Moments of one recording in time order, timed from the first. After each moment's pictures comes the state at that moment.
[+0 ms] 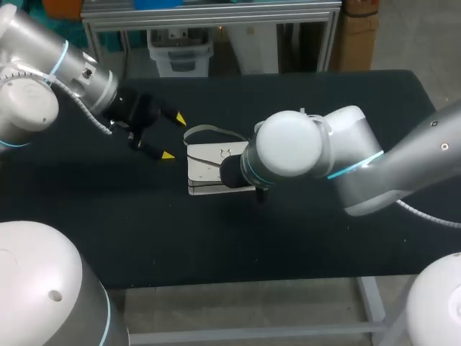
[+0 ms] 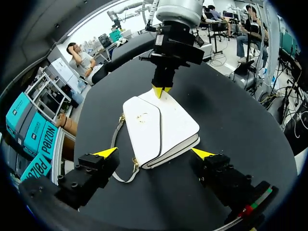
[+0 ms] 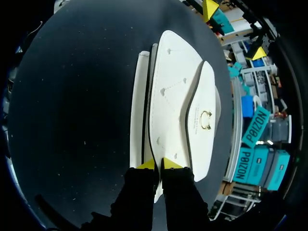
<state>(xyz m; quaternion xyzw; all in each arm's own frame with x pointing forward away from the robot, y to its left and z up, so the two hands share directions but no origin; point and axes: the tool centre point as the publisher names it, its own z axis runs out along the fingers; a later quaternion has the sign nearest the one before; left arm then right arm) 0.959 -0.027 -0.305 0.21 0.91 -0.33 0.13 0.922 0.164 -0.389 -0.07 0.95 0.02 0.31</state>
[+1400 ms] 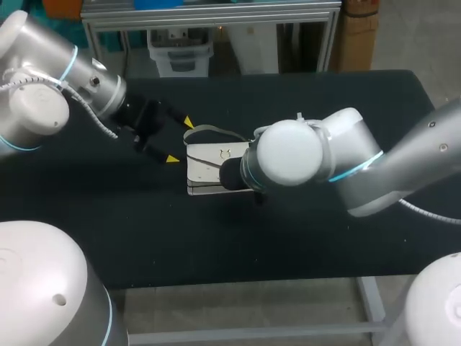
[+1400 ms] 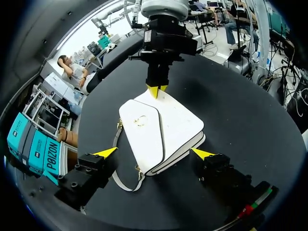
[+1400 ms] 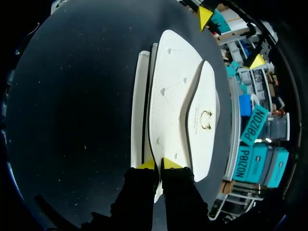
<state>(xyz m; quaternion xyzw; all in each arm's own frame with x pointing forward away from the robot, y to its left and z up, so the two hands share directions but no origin) 0.962 -0.042 -0.316 0.28 0.89 -0.32 0.16 0.920 0.166 -0.393 -0.06 0.95 0.03 0.32</state>
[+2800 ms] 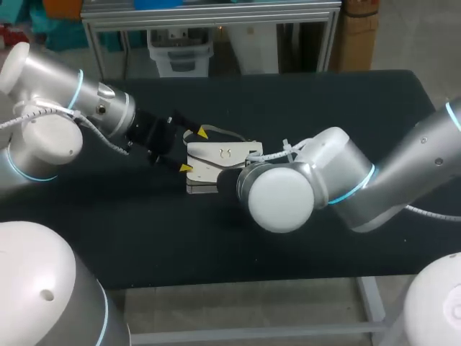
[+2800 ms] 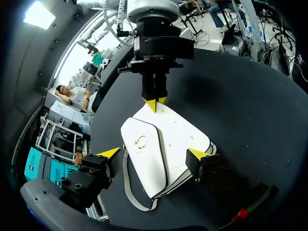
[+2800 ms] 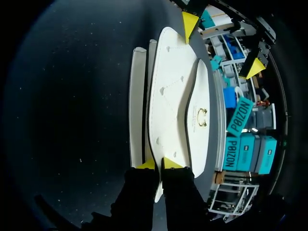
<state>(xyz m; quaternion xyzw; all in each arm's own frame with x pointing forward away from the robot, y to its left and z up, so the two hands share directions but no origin) 0.946 -0.079 -0.327 0.37 0.84 -0.32 0.25 0.920 0.168 -0.397 -0.02 0.92 0.03 0.39</state>
